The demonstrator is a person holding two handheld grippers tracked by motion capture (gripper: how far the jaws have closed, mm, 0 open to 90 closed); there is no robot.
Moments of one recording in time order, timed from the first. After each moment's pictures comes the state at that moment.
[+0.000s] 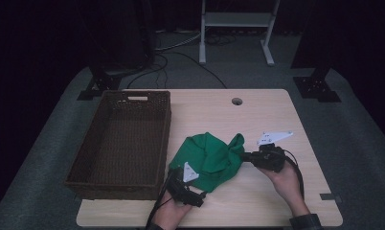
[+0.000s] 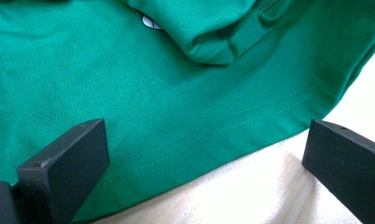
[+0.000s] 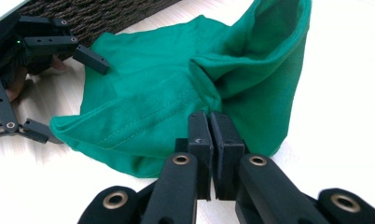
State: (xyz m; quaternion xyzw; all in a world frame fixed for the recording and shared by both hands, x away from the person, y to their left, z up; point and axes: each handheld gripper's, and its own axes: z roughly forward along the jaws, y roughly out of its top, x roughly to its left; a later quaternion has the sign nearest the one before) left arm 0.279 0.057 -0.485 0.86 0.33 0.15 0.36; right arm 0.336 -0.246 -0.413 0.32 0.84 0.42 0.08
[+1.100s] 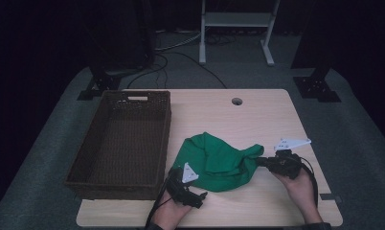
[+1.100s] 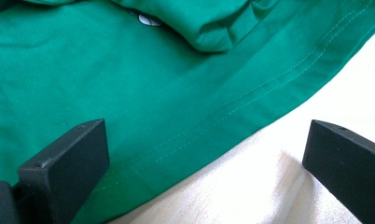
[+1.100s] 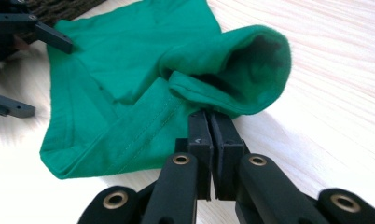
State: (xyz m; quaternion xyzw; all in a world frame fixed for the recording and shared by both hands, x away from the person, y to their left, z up) left arm 0.278 0.059 -0.485 0.87 0.31 0.14 0.37; right arm 0.322 -0.291 -0.429 0.37 0.83 0.41 0.09
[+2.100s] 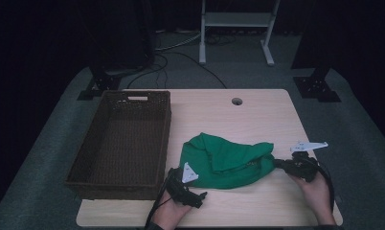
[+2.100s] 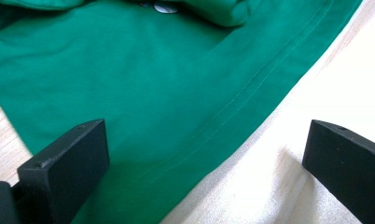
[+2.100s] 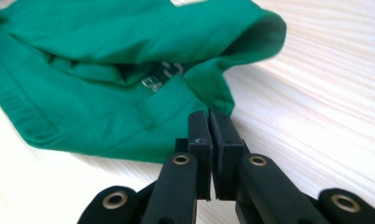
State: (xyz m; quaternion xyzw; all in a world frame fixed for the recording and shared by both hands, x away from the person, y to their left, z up) left arm 0.278 0.059 -0.485 0.87 0.31 0.14 0.37; right arm 0.319 -0.341 -0.444 0.44 0.81 0.37 0.12
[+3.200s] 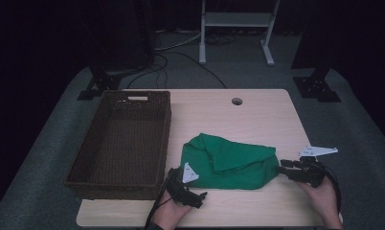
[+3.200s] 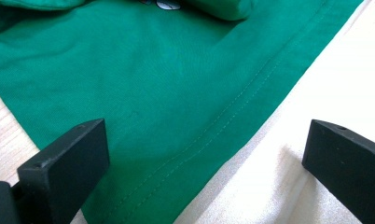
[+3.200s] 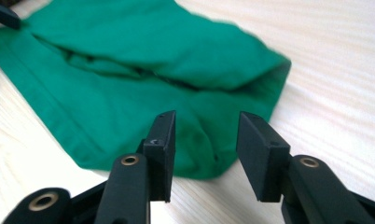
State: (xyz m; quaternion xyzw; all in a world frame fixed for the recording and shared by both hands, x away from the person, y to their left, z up) left arm 0.278 0.059 -0.485 0.87 0.31 0.14 0.36; right arm 0.307 -0.360 -0.449 0.42 0.80 0.40 0.11
